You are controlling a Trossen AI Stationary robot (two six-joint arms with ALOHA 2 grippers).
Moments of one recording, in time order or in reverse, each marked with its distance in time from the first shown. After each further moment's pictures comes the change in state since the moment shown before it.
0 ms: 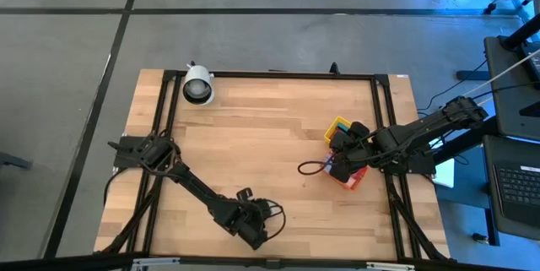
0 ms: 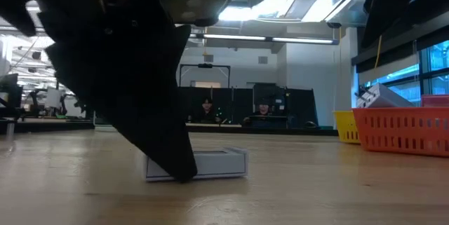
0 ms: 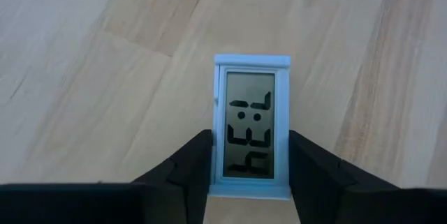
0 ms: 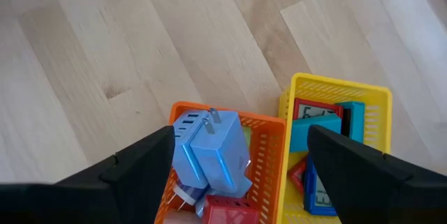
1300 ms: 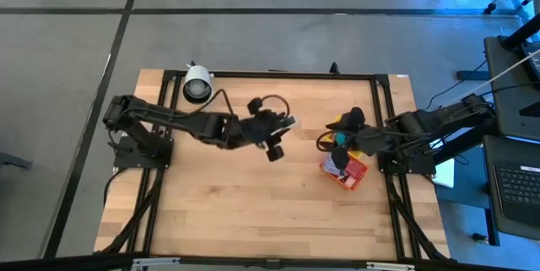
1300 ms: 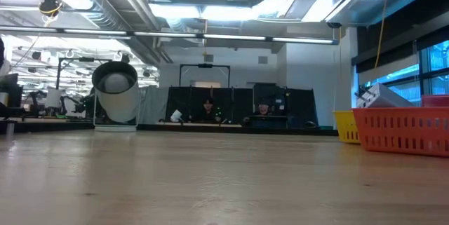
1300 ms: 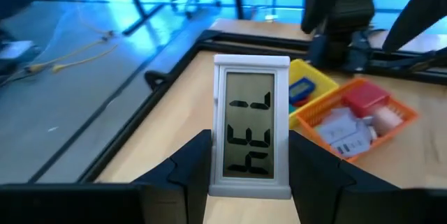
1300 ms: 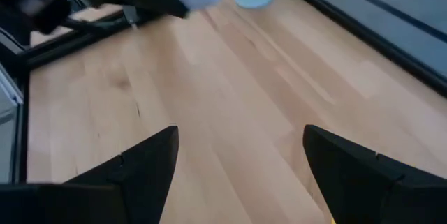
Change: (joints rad) left arm 0.449 -0.528 -0.002 0.158 -0.186 0.775; right arm -0.042 -0.204 0.000 0.393 0.148 -0.142
